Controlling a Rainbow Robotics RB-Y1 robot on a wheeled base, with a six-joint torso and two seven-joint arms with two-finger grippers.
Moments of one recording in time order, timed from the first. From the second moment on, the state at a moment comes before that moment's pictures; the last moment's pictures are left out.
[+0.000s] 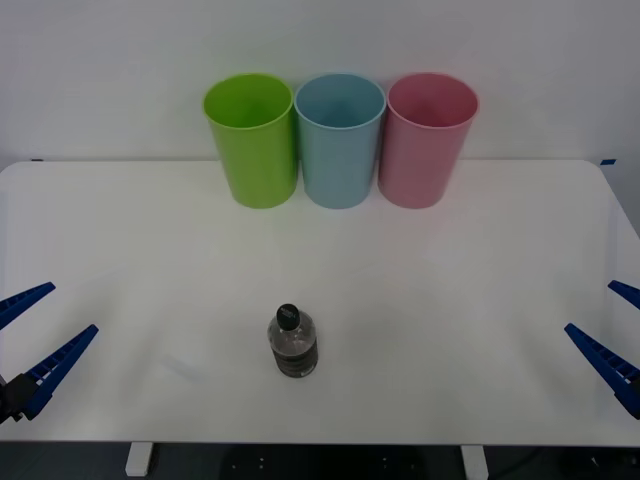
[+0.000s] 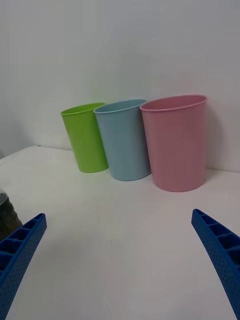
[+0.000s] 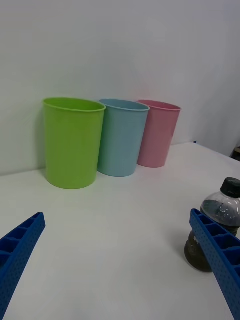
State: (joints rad) right arm 0.35 -0.40 -0.52 -1.66 0.96 -1.22 0.00; left arm 0.35 0.40 0.52 -1.66 -0.96 -1.22 0.00
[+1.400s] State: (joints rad) right arm 0.37 -0.46 -0.31 -1.66 0.95 -1.18 0.08; left arm 0.35 0.40 0.52 -1.66 -0.96 -1.22 0.00
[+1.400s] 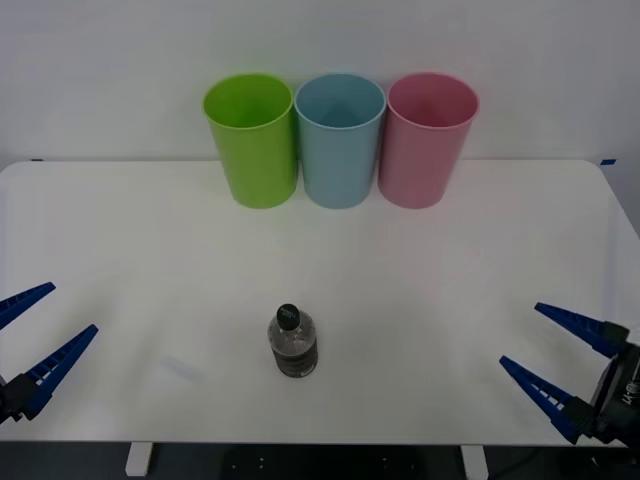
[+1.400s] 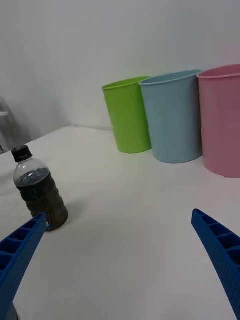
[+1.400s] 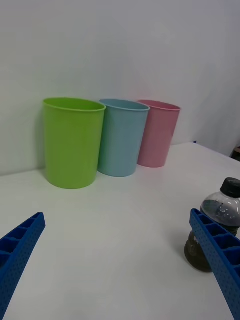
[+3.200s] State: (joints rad) right arm 0.06 -0.45 0.21 -1.42 1.01 -1.04 0.42; left arm 0.35 0.40 0.52 -1.66 -0.96 -1.22 0.00
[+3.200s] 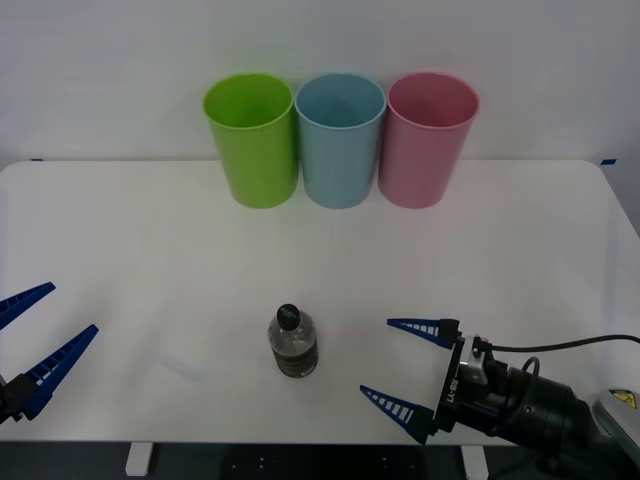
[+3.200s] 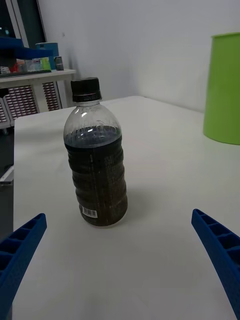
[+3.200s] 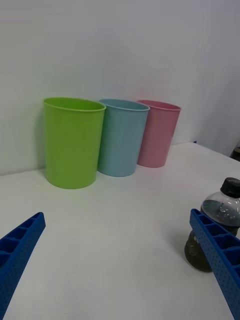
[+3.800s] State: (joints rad) right arm 0.01 -0.43 0.33 -1.39 1.01 -0.92 0.46; left arm 0.35 0.40 0.52 -1.66 -0.96 -1.22 0.00
